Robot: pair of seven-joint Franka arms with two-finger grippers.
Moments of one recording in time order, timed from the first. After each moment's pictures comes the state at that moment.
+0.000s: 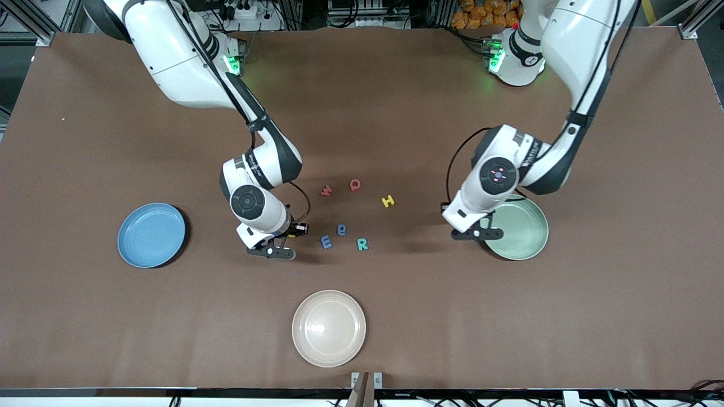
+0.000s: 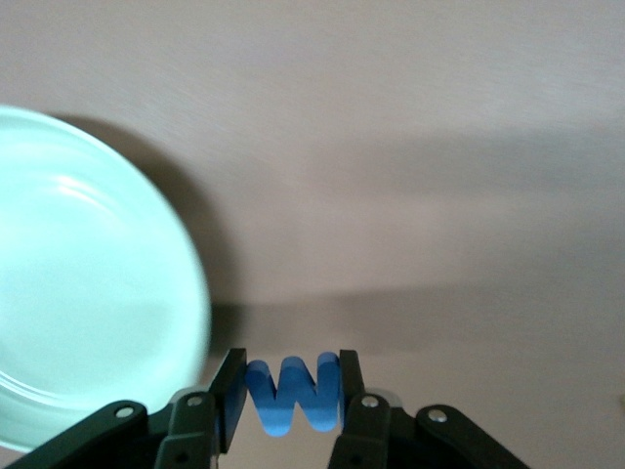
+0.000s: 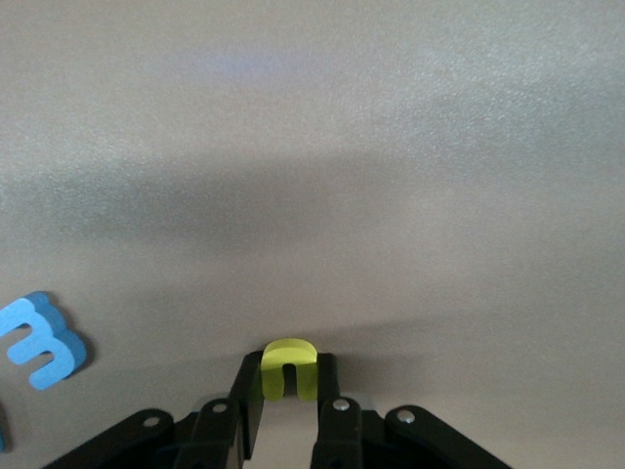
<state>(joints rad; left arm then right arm) -0.17 0.50 -0.24 -1.87 0.14 2.25 -0.40 0.42 0.72 0.05 -1.68 0.06 2.34 0.56</state>
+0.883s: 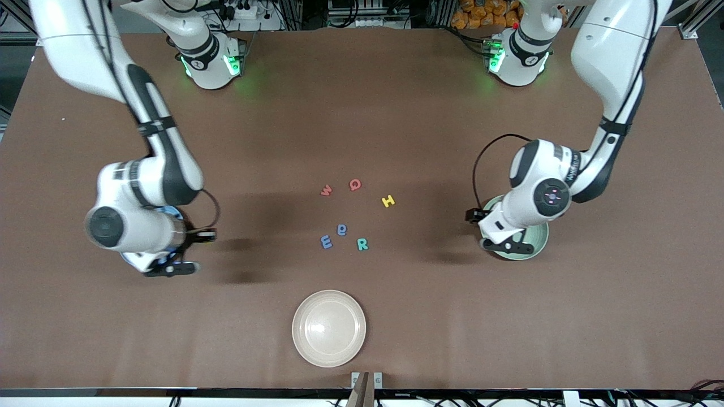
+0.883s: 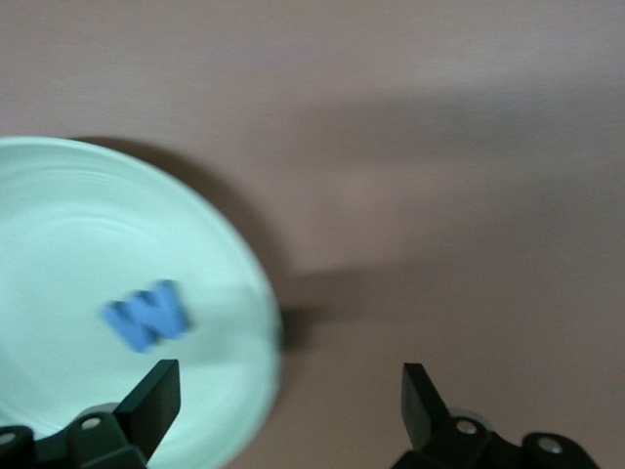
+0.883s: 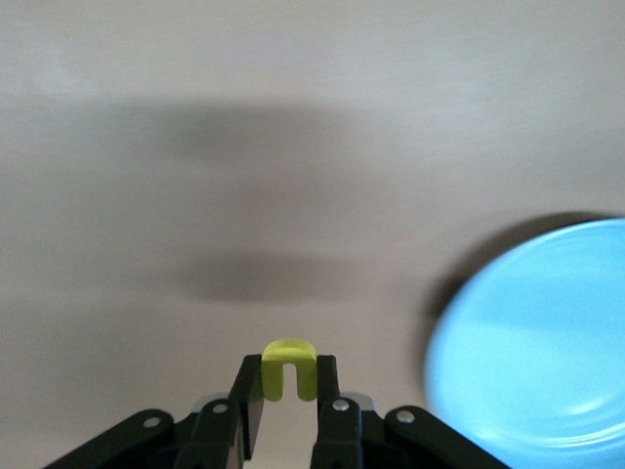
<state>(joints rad) -0.12 0.53 -0.26 -1.86 0.05 2.26 -0.33 0.03 0.55 0.03 -1.64 0.03 2.02 -0.10</state>
